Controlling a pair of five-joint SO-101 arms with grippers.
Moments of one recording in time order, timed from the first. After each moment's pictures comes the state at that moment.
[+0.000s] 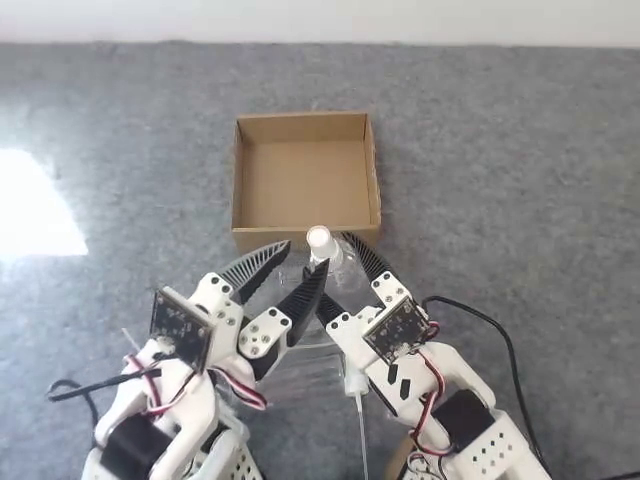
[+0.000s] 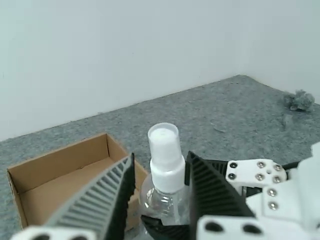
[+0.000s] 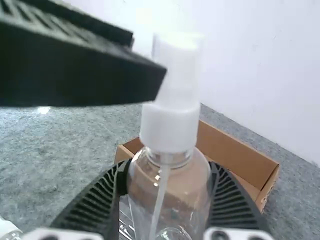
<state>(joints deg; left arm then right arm) 27.4 -103.3 69.9 58.0 6.3 -41.8 -101.9 95.2 23.9 11.0</state>
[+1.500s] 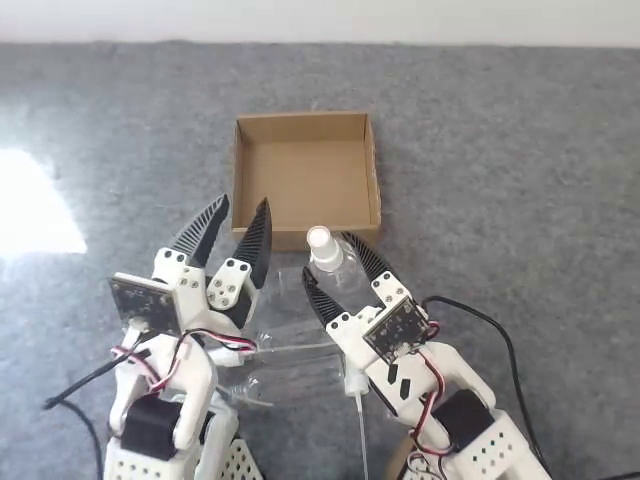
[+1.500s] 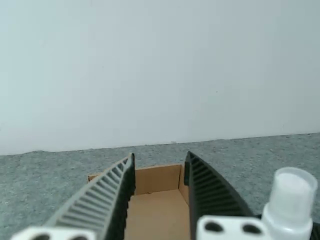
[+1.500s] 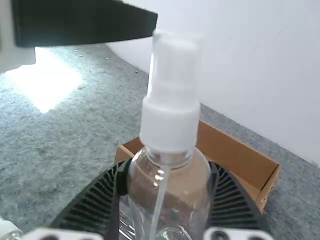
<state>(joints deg) 8.4 -103.3 80.3 39.4 9.1 -41.8 -101.9 95.2 23.9 11.0</state>
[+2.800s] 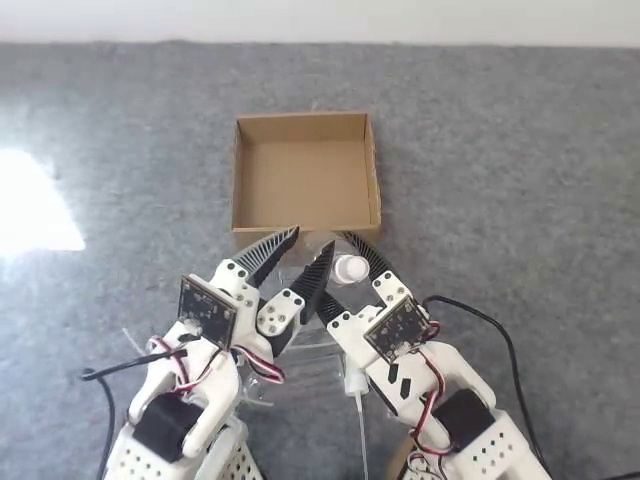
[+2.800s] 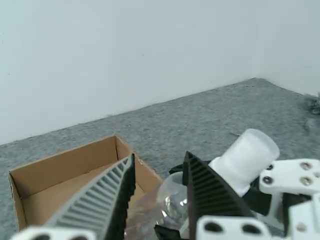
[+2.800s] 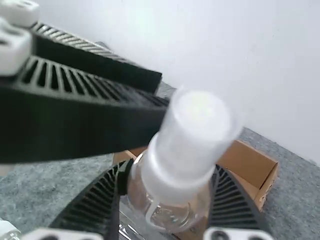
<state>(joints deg) 25.6 -103.3 83.2 43.0 5.4 -41.7 -101.9 95.2 23.9 11.0</state>
